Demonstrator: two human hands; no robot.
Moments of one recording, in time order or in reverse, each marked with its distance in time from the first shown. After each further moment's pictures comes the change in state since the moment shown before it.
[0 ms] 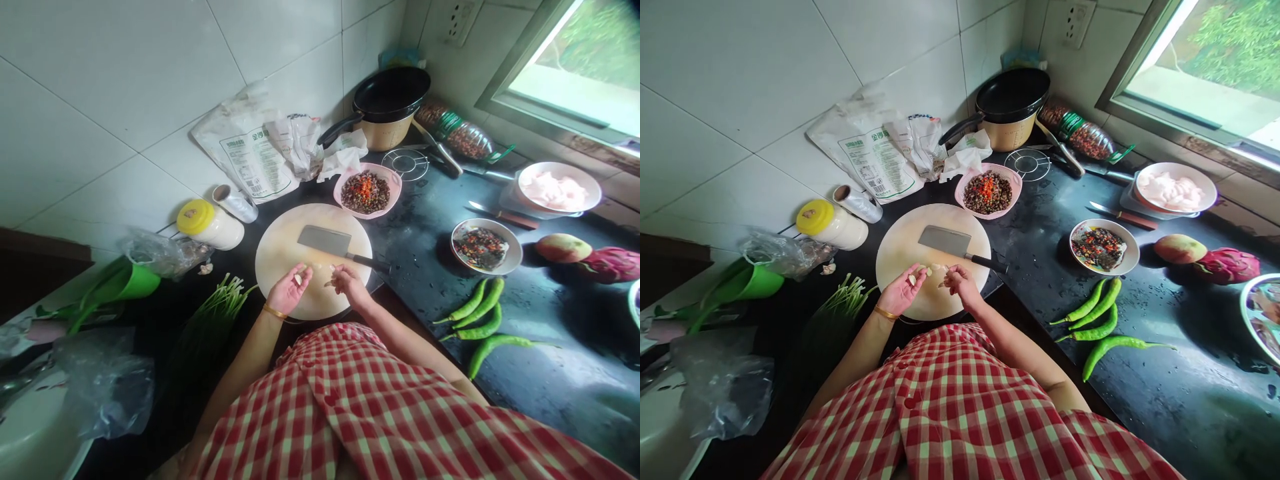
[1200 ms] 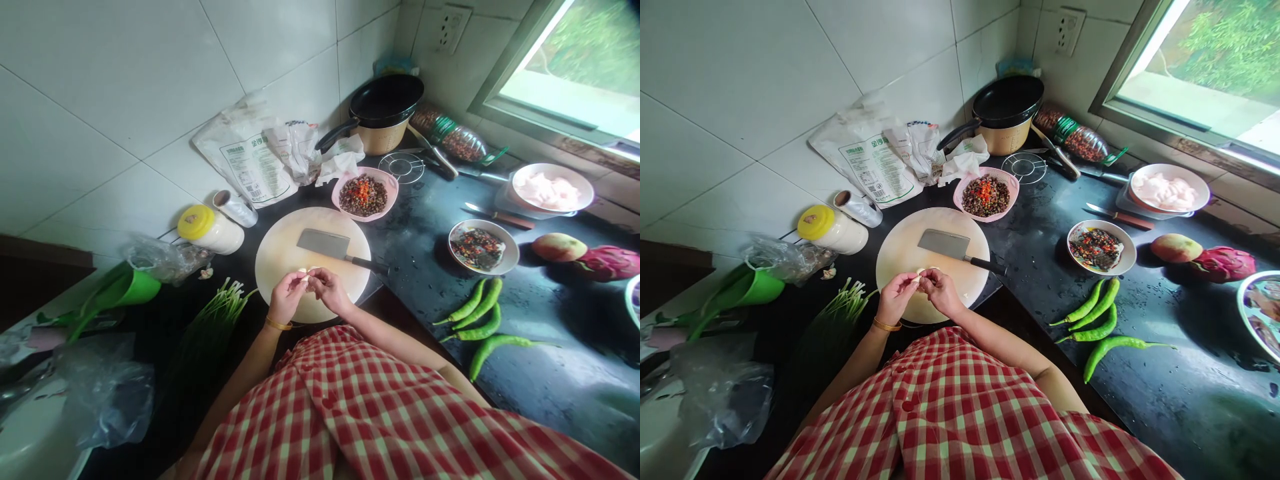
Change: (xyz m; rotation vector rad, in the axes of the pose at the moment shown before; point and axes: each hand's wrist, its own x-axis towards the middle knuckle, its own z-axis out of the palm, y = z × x) left_hand -0.025 -0.004 0.017 0.954 0.069 0.643; right_hand -0.003 0.012 0.038 -0.315 -0.188 -0.327
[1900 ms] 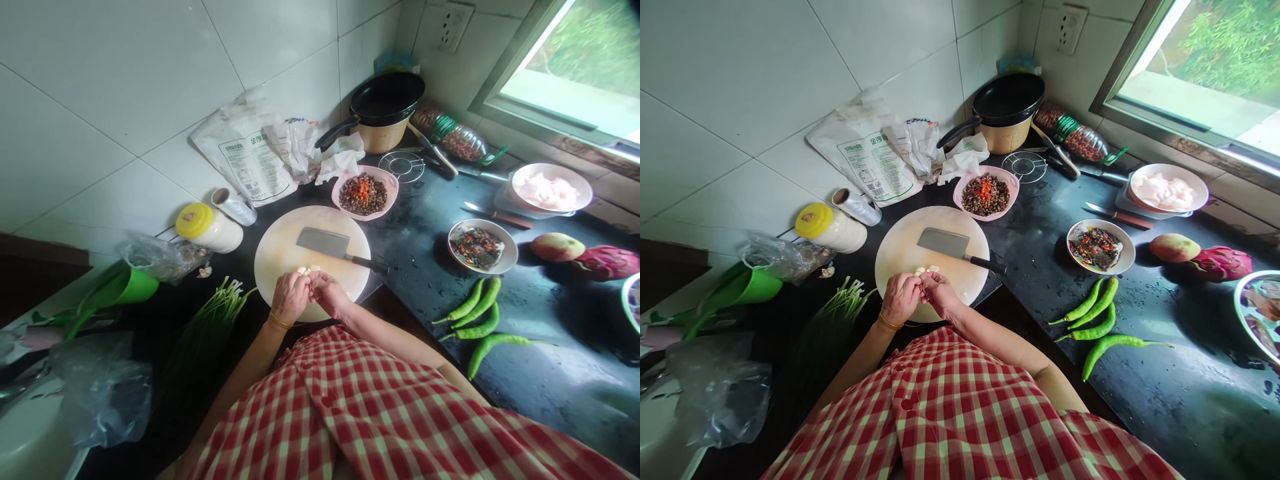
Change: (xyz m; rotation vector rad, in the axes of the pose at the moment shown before) left_hand 0.001 -0.004 -0.001 0.909 -0.029 0.638; right_hand -0.001 -0.008 0.010 0.556 -0.037 0.353
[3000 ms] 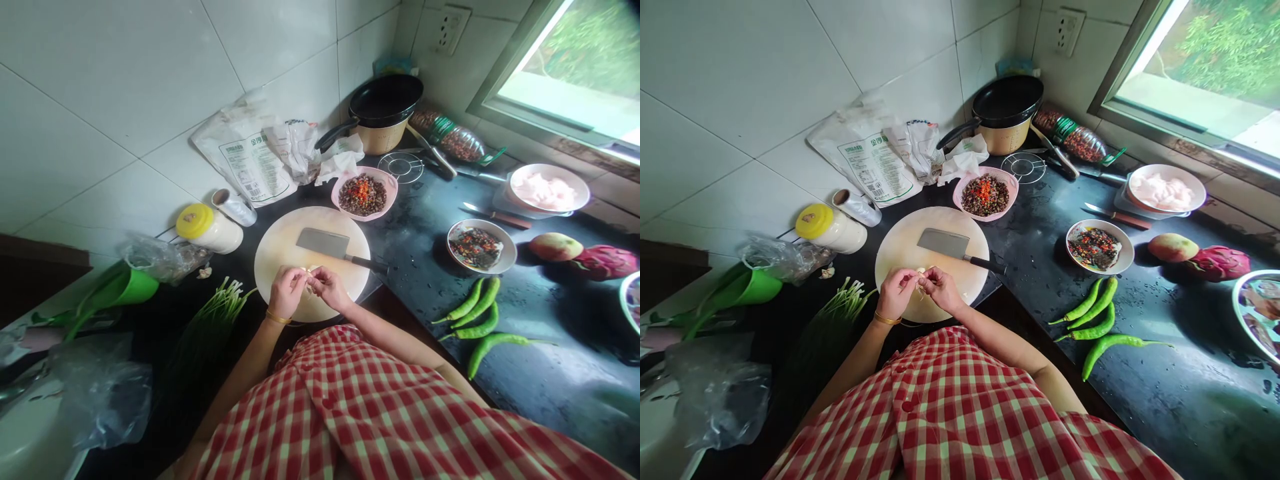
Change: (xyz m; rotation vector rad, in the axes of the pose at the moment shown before) left_hand 0.009 -0.003 -0.004 -0.461 0.091 -0.294; right_hand 0.009 0.005 -0.022 -0.547 -0.017 -0.364
